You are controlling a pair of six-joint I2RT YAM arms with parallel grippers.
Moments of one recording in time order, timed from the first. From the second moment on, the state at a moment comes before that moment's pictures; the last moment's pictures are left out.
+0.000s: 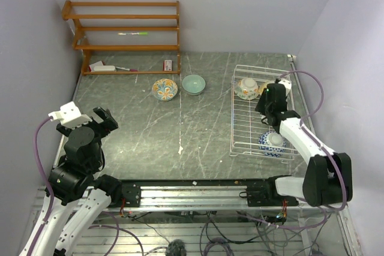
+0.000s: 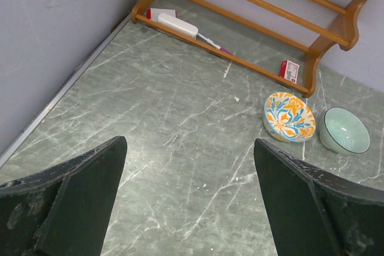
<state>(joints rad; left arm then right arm) -0.44 0.37 0.80 -0.62 -0.74 -0.40 0.13 1.30 0.77 -0.17 0.37 0.36</state>
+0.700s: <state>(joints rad) -0.44 0.36 0.80 -0.62 -0.74 -0.41 0.56 1.57 1.27 -0.14 0.07 0.17</state>
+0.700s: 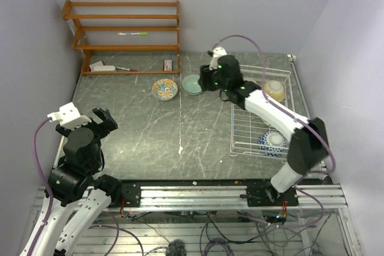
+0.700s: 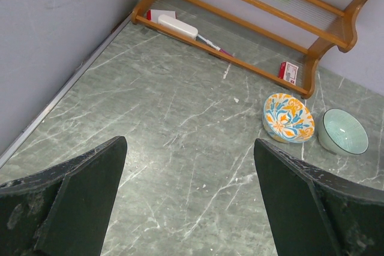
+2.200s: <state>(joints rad) -0.44 0.36 0.80 -0.63 -0.76 -0.41 0.62 2.14 1.57 -0.07 0.03 -0.03</state>
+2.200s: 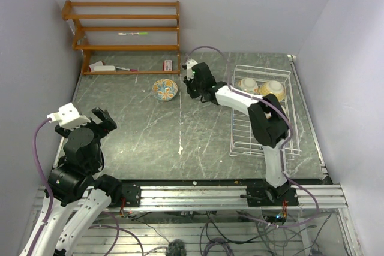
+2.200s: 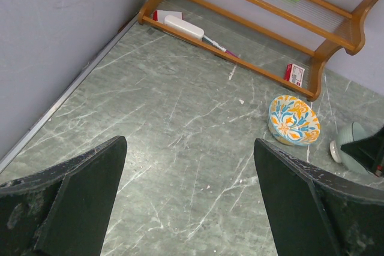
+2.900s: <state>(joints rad) -0.44 0.34 0.80 -0.63 -0.76 -0.41 0.29 1.28 0.93 0.15 -0.49 0.39</state>
